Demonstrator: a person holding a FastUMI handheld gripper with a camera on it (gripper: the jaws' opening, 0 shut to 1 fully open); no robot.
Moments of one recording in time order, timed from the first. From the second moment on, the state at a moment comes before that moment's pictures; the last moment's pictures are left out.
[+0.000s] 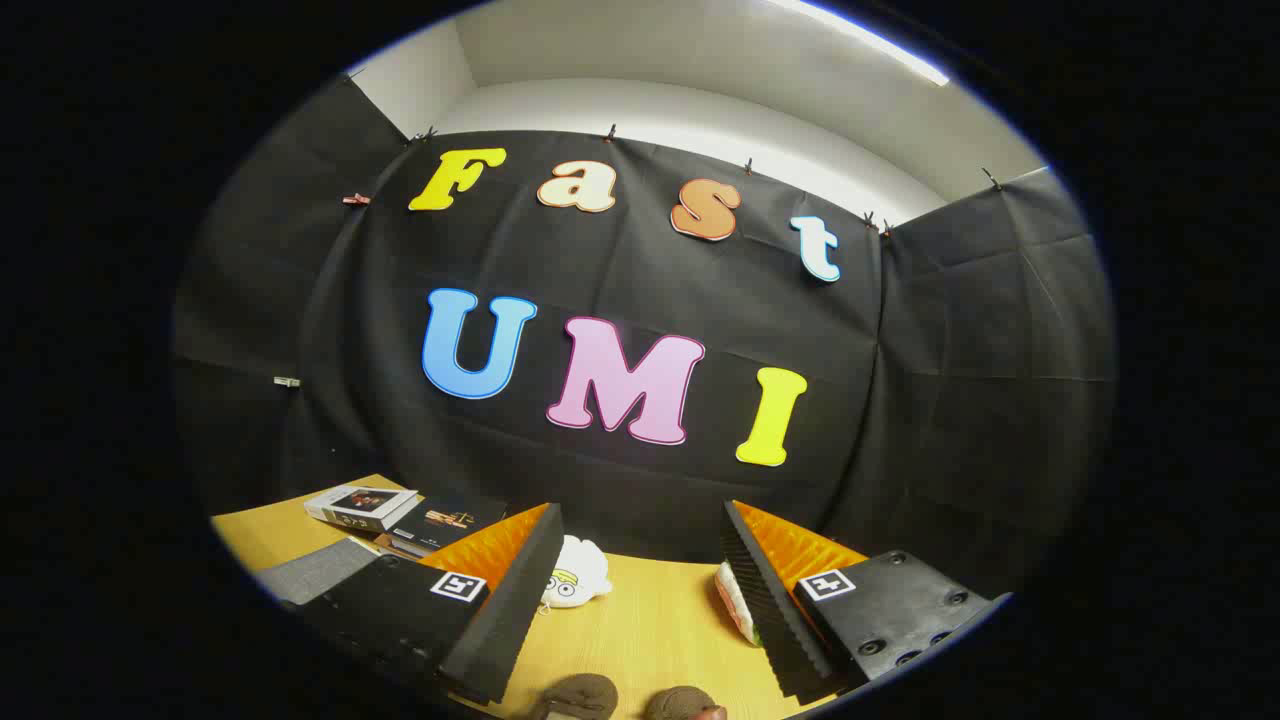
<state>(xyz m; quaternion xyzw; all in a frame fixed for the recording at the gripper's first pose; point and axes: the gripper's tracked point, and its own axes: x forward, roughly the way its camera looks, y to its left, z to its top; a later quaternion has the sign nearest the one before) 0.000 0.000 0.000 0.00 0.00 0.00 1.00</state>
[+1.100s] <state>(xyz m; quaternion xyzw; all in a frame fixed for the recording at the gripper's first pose) -0.011 0.047 -0.076 0.09 0.12 0.10 0.98</state>
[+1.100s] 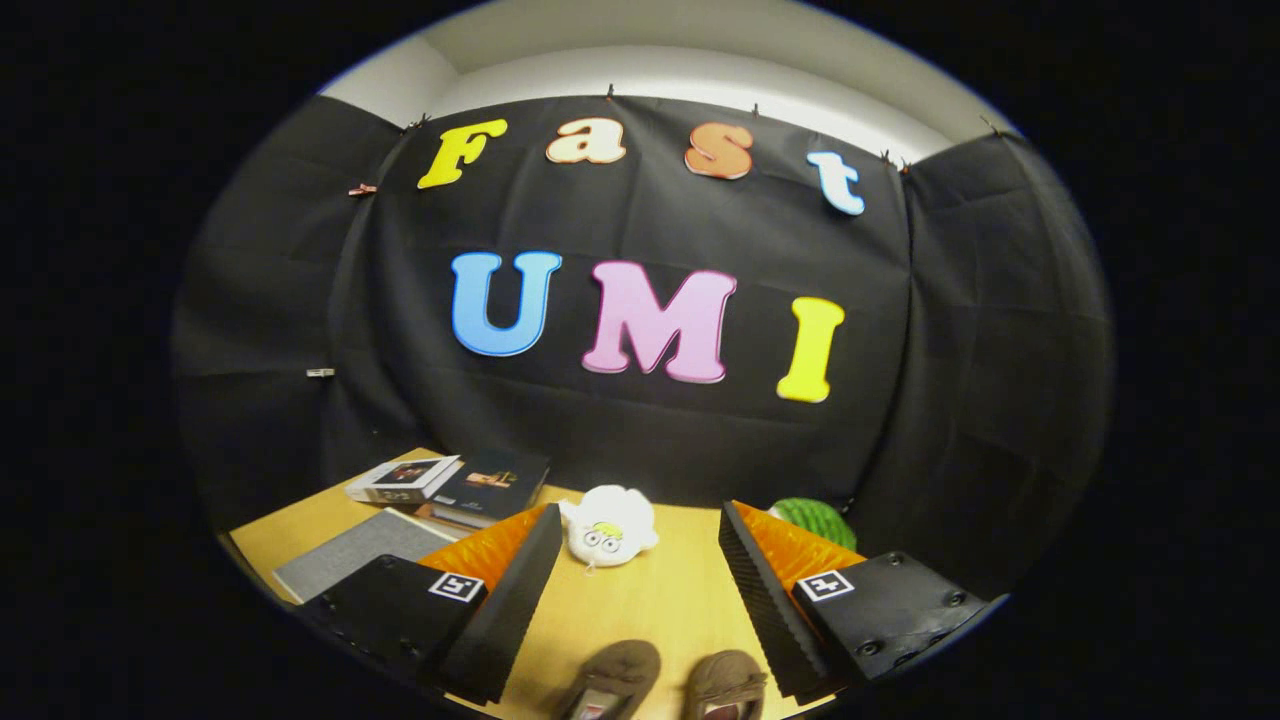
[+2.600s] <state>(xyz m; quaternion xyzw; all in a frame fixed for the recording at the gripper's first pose) -0.100 0.192 -0.219 0.60 0.43 0.41 0.54</state>
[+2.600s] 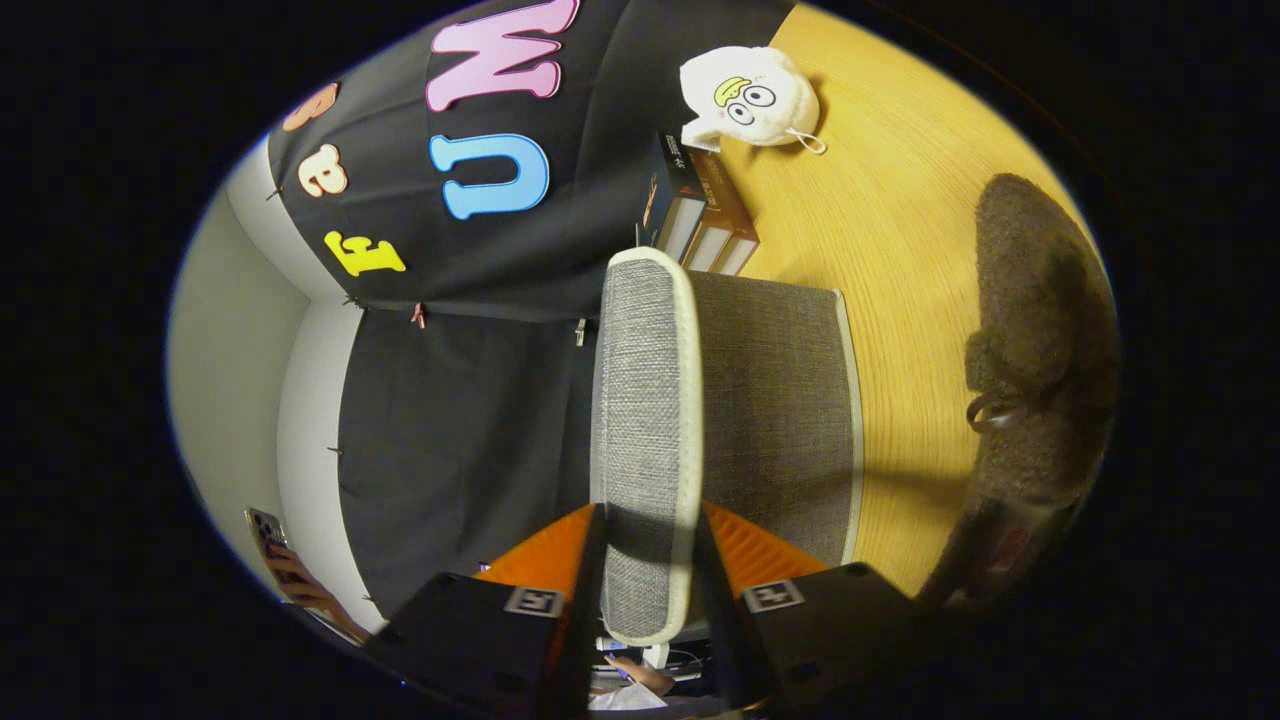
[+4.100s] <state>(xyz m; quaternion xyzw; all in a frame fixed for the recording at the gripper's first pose) -0.065 0.378 -0.005 0.40 0.29 0.44 0.75</state>
